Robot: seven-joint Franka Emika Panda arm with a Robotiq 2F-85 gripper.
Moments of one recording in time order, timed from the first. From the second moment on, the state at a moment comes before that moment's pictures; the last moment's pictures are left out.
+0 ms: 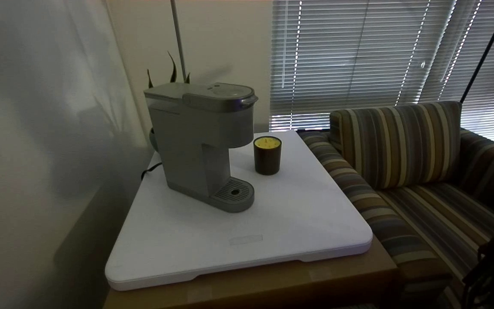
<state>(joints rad) 0.00 -0.69 -0.17 -2.56 -0.21 2.24 -0.27</state>
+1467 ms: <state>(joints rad) 0.20 -0.39 -0.20 -2.55 0.22 2.76 -0.32</state>
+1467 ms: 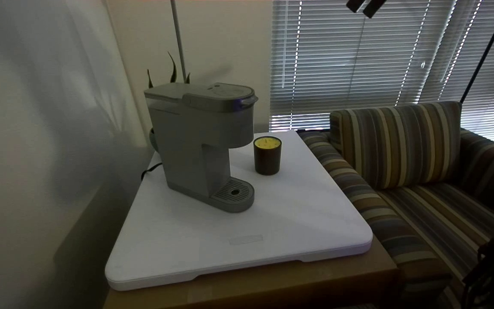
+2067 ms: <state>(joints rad) 0.56 -0.21 -0.36 -2.49 0.72 3.01 -0.47</state>
